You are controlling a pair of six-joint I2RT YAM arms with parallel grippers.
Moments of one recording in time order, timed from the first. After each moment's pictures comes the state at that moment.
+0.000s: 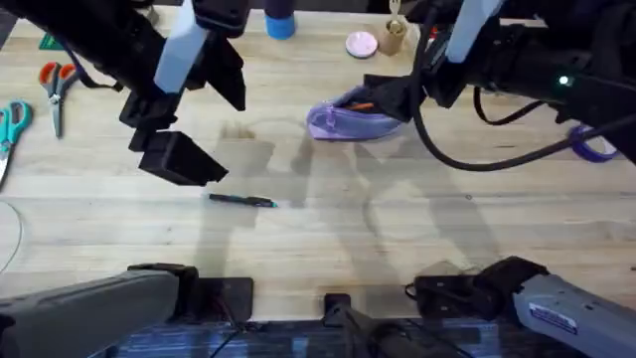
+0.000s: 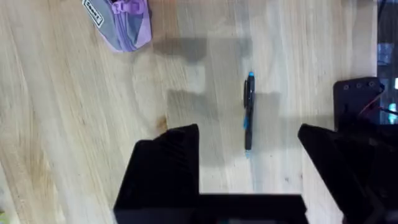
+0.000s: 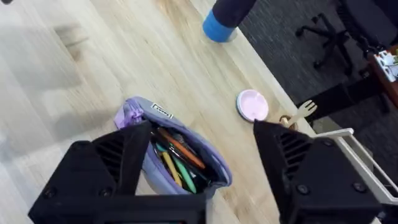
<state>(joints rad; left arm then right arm) -0.07 1.41 1.47 -1.63 0.43 1.63 0.38 1.10 0.99 -0.41 -0.22 -0.58</state>
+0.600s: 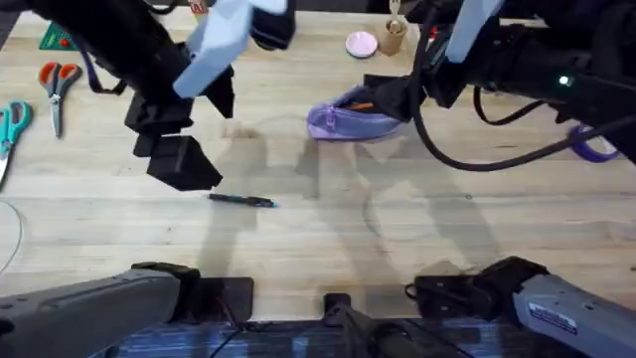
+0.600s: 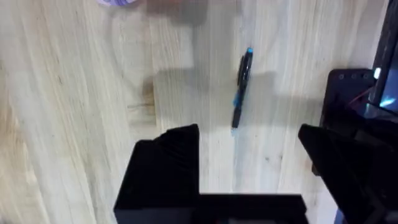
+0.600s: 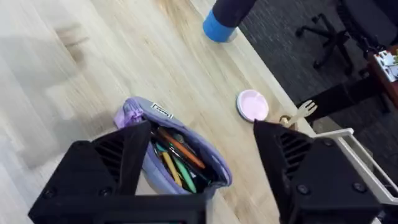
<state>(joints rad) -0.15 1.41 1.47 -1.62 0.25 1.42 0.38 1.10 0.99 -0.41 -0.22 -0.58</state>
